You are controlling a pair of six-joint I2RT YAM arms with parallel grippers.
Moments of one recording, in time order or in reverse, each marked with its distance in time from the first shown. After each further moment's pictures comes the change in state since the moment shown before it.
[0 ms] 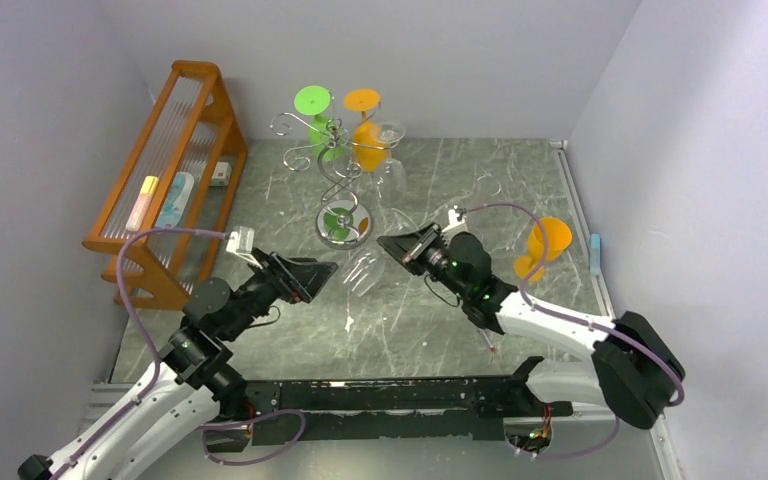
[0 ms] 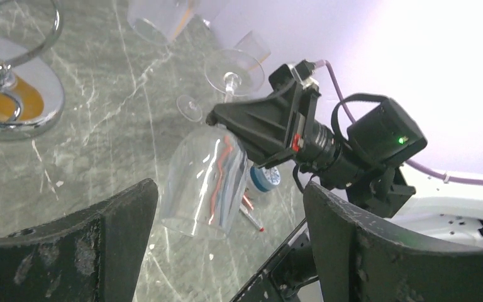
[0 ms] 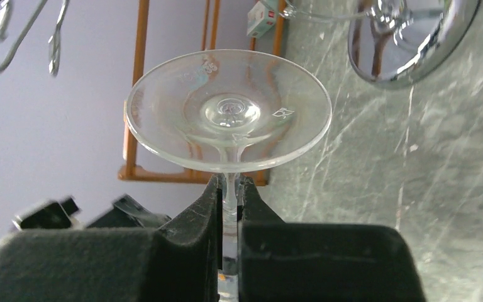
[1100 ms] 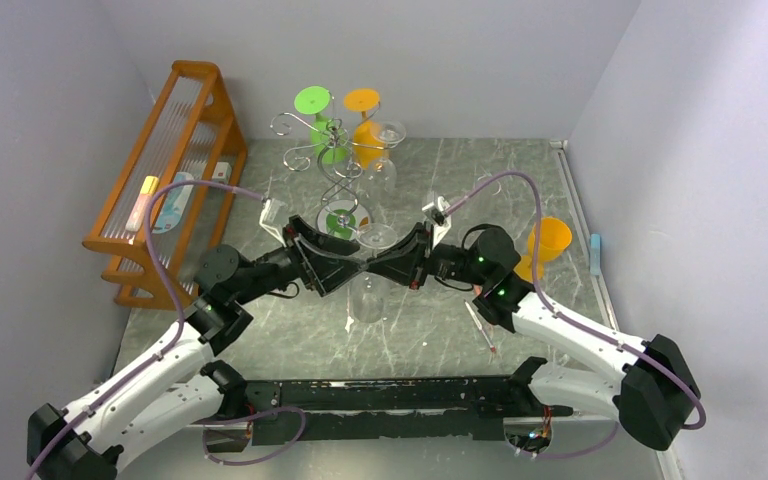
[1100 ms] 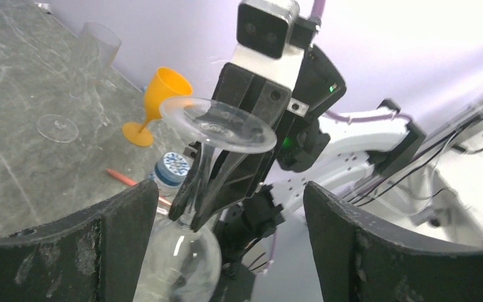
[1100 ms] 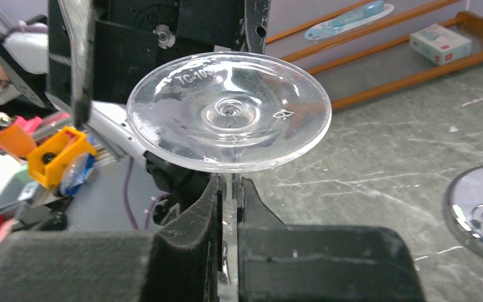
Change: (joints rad) left arm 0.000 0.319 0.178 0.346 0.440 0.022; right arm -0.019 -0.157 0.080 0.100 -0.695 -0.827
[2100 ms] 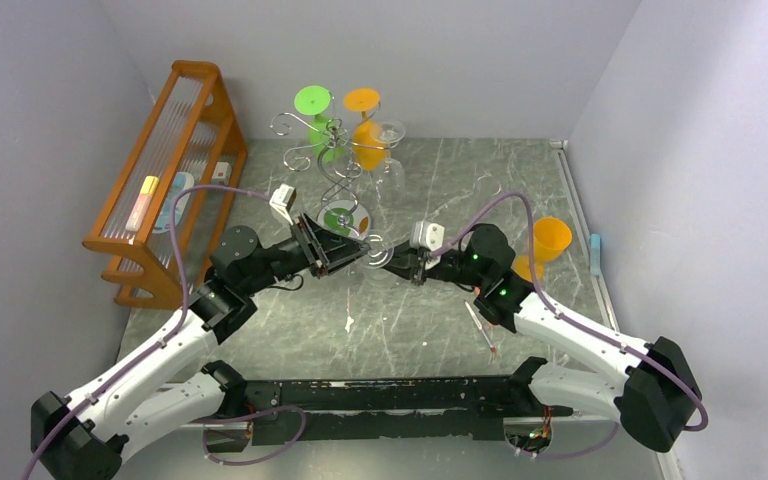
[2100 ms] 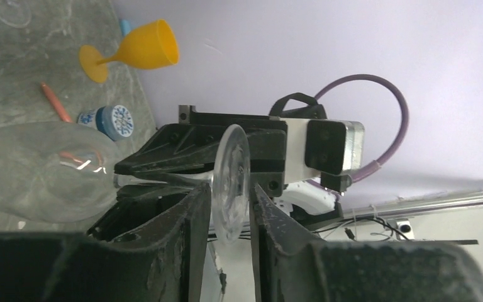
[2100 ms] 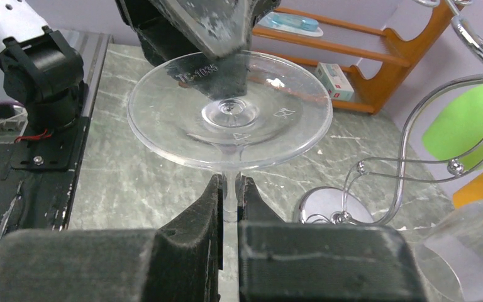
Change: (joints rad) left arm 0.003 0.075 0.100 -0.207 -0.097 -0.538; right arm 0.003 -0.013 0.014 -0.150 0.008 -0.716
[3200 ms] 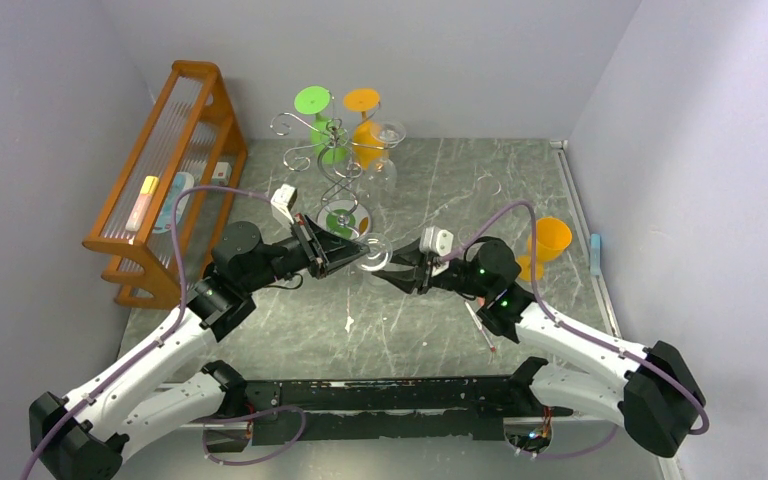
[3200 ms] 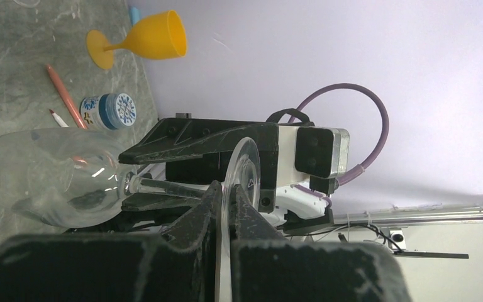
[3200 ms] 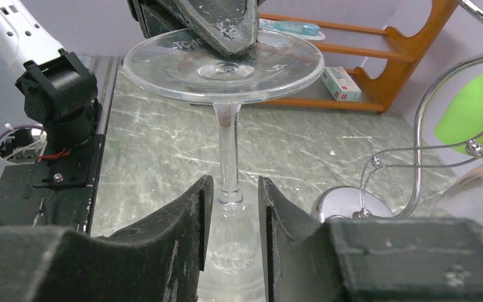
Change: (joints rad) left arm 0.000 0.010 0.044 -0.108 0.001 -0.029; right arm 0.005 -0.043 -0.113 0.130 0.033 0.115
